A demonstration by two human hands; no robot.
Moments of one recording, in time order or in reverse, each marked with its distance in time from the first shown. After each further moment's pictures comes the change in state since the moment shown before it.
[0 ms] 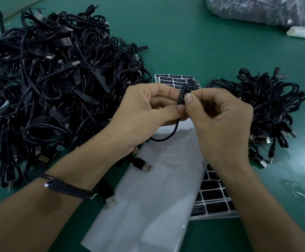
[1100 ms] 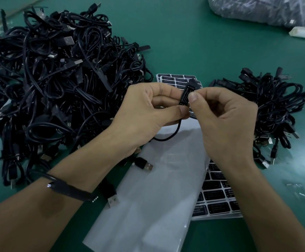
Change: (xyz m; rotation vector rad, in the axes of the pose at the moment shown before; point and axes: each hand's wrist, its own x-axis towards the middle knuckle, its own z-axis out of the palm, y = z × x) left_hand 0.001 -0.002 0.000 0.002 0.017 0.026; right_hand 0.004 0.002 -0.001 0.035 -0.017 -0.006
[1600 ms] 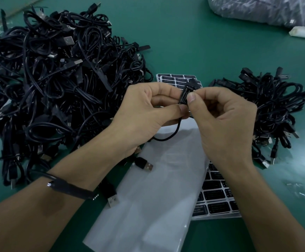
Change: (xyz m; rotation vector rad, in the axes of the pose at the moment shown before) left_hand 0.000 -0.002 -0.002 -0.011 0.005 -0.011; right_hand -0.003 -0.002 0.002 -0.023 0.002 -0.010
